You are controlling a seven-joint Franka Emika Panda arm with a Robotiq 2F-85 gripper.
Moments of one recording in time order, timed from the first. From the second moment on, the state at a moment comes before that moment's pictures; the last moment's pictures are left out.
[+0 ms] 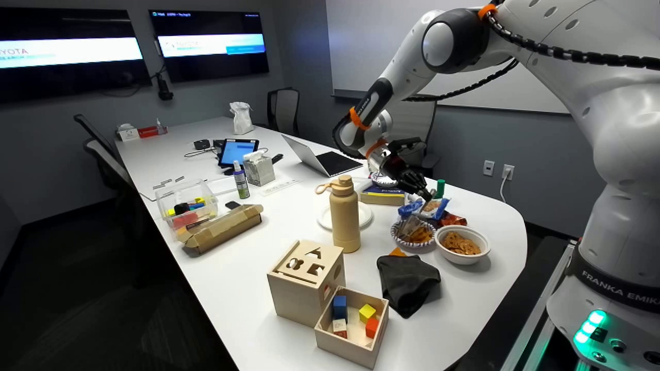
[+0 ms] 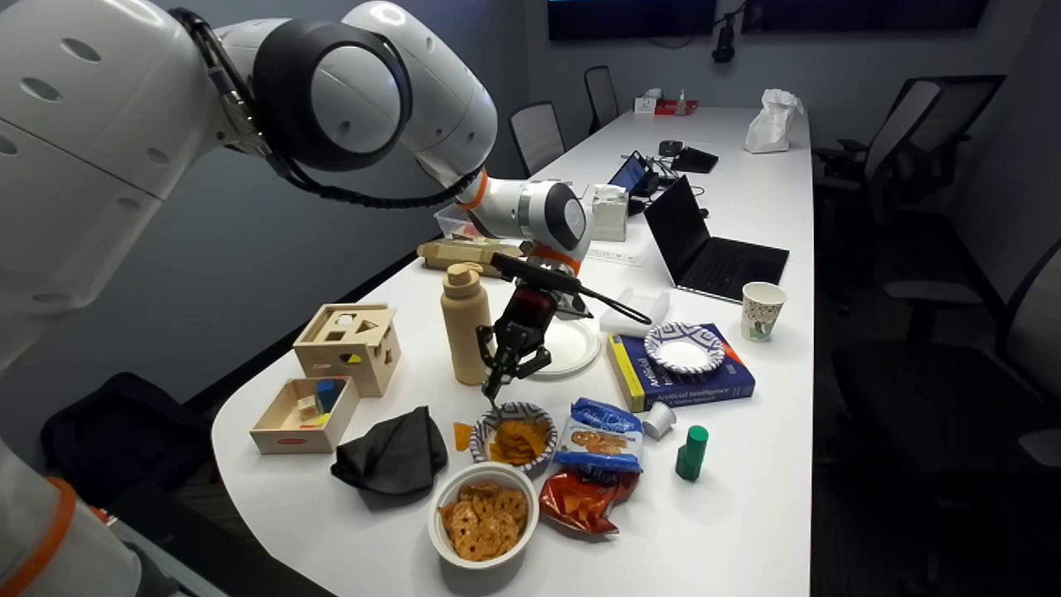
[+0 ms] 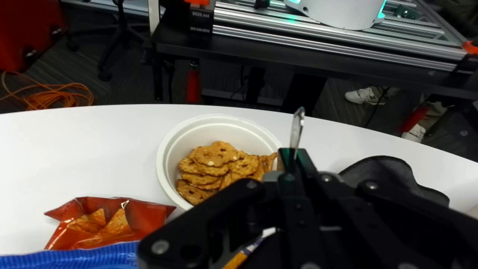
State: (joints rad) arm -0.20 0.88 -0.03 -1.45 -0.15 1.26 -0.31
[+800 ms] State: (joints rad) arm -0.23 0.89 -0.02 -1.43 -0.06 1.36 -0.42
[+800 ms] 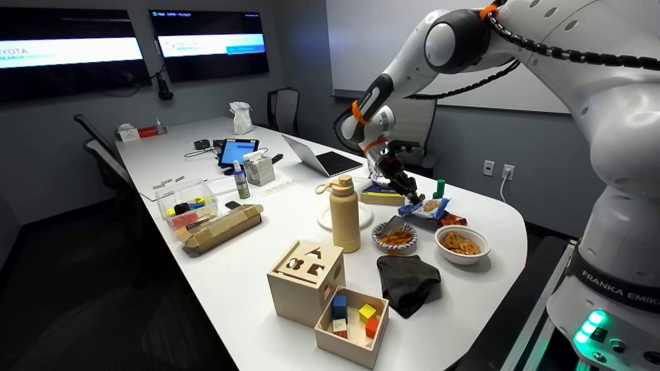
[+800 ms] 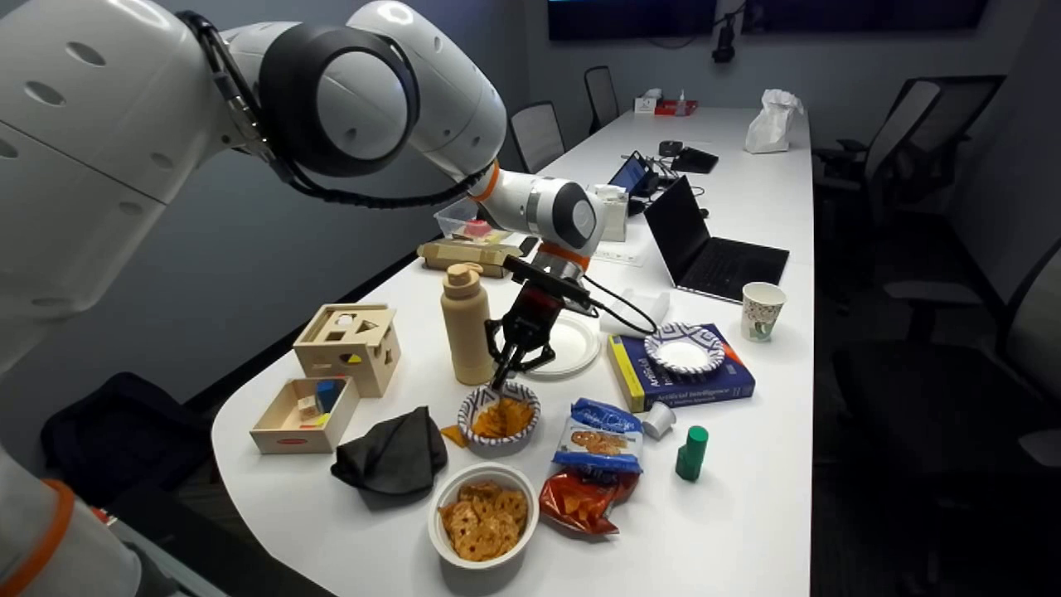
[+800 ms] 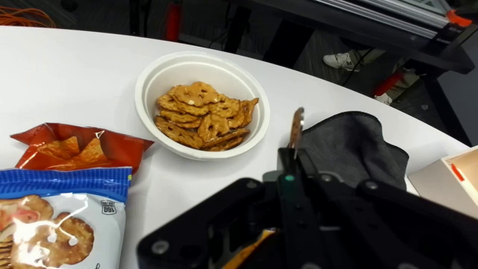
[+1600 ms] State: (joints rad) arm -0.35 0.94 -0.01 -1.42 0.00 1.39 -0.62
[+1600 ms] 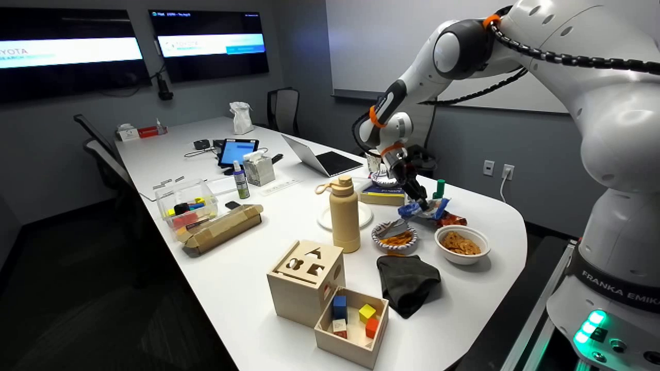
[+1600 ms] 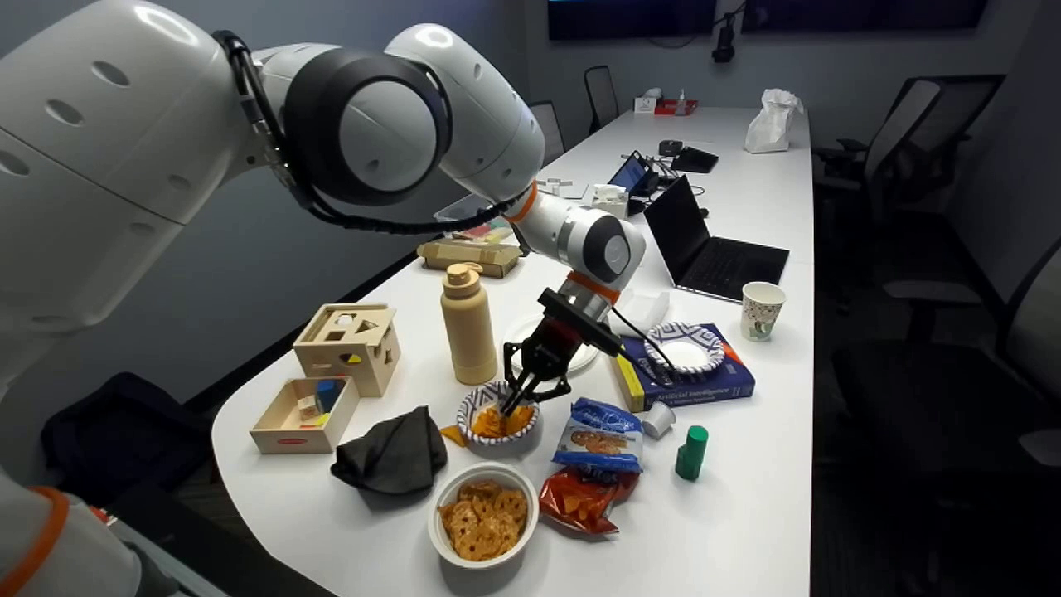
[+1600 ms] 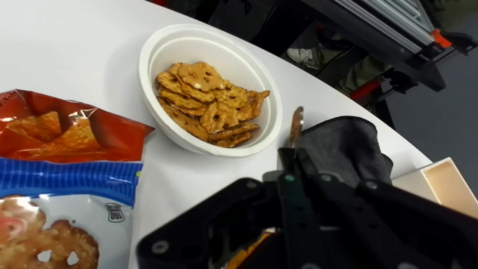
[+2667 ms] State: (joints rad) arm -0.39 0.88 -0.06 -1.61 0.13 1.57 -0.55
